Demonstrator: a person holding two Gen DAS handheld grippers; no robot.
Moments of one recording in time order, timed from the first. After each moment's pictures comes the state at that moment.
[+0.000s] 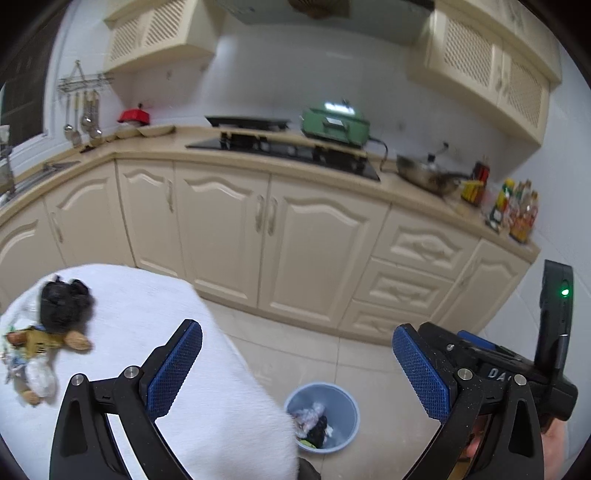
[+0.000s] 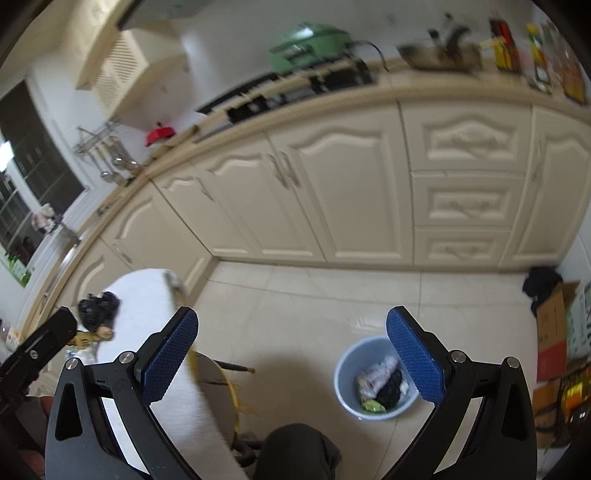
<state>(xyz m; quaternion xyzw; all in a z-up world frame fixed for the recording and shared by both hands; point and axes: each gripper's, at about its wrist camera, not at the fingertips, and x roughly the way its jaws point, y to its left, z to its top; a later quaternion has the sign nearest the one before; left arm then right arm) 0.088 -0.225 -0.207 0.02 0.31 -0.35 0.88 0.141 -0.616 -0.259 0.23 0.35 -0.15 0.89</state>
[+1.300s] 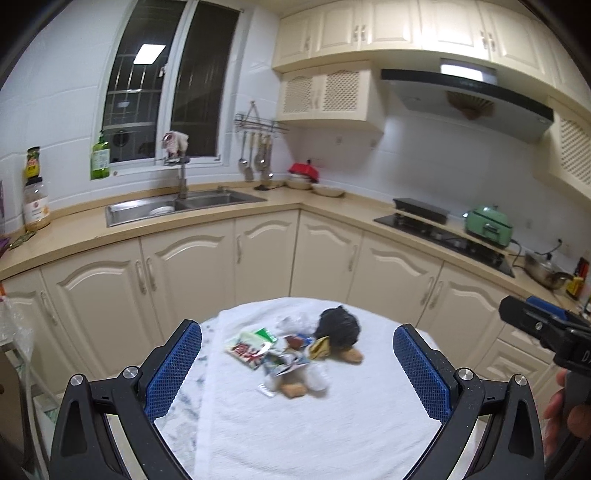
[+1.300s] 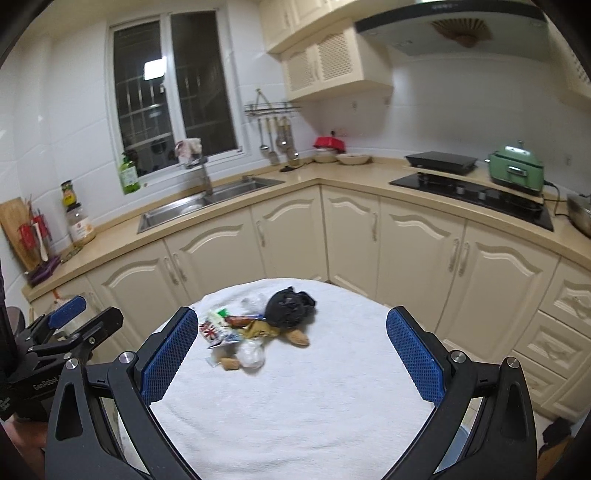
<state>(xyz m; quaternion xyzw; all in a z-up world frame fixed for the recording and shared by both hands) -0.072 0.069 -0.163 -0.04 0.22 -0.09 0.97 0.191 -0.317 -0.146 0.05 0.28 0.08 0.95</state>
